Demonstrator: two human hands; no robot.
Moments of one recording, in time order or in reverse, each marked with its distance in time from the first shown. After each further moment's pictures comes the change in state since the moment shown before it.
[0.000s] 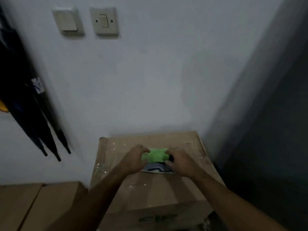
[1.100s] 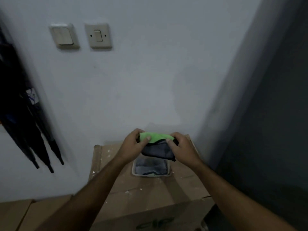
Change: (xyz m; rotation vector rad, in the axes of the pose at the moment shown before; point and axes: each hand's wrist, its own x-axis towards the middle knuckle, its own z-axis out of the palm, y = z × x) left_hand 0.007 0.061 -0.054 -0.618 0.280 0.000; right_hand -0.025 -0.034 -0.070 0.488 0.485 0.001
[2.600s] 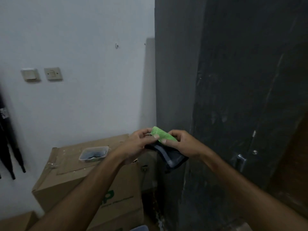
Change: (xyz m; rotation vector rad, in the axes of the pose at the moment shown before) left_hand -0.302 0.320 0.257 -0.565 -0.496 -0.032; right_hand -0.323 -0.031 -0.381 0.205 -0.178 0.028
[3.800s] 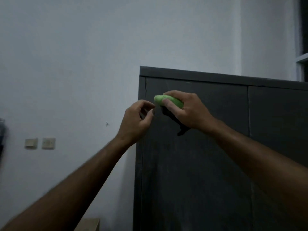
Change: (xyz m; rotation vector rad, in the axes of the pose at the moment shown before) left_hand 0.207 0.240 0.228 1.032 0.688 1.179; right_hand 0.060 -0.209 -0.376 -0.610 0.527 -0.985
